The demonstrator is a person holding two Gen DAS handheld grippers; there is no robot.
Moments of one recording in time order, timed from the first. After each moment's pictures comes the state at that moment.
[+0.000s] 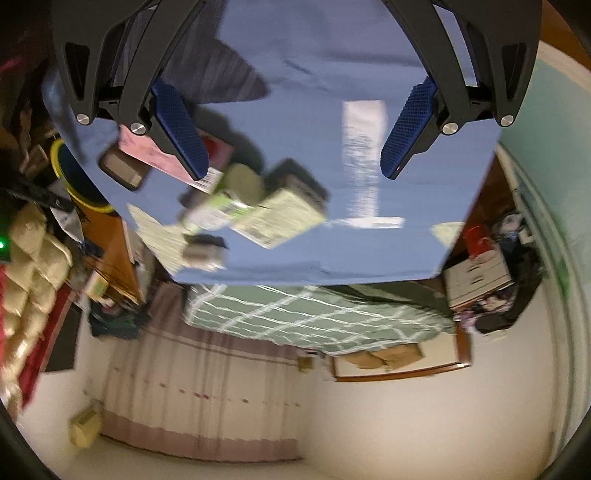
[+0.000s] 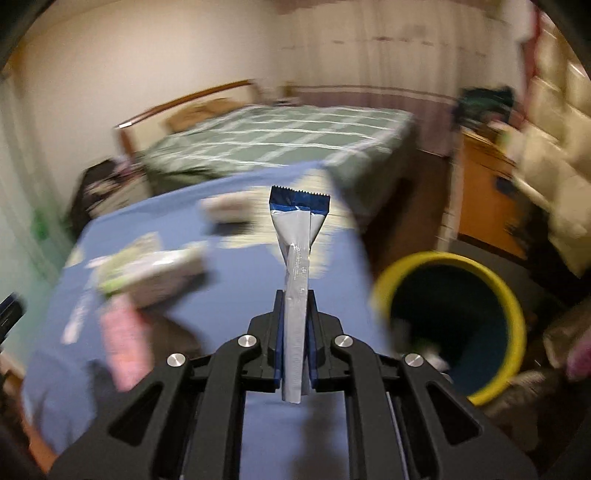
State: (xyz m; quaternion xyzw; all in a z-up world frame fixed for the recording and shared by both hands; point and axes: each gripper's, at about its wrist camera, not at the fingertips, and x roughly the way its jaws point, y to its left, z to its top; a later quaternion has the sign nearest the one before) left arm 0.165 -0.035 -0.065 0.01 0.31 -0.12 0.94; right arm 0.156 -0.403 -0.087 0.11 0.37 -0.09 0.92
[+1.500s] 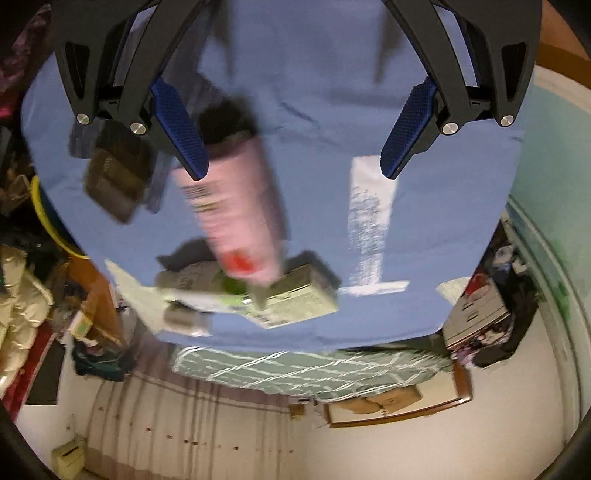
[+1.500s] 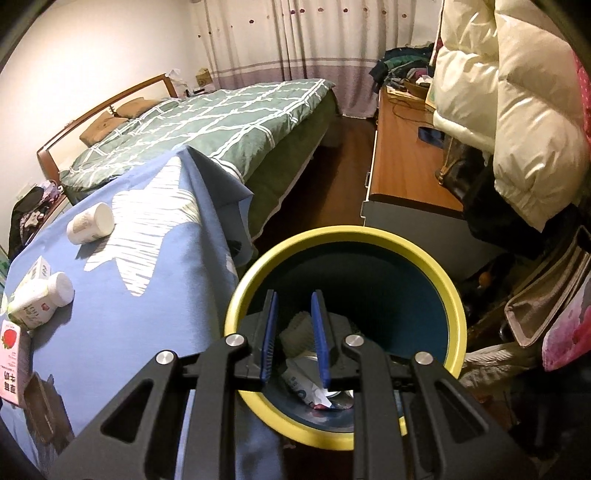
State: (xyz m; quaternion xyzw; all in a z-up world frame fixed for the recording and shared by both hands) left arm 0.178 -0.043 -0.115 0.03 0.40 -0.10 0.91; right arm 0.180 -0.492 -0.124 0.14 0.40 -0.17 0.89
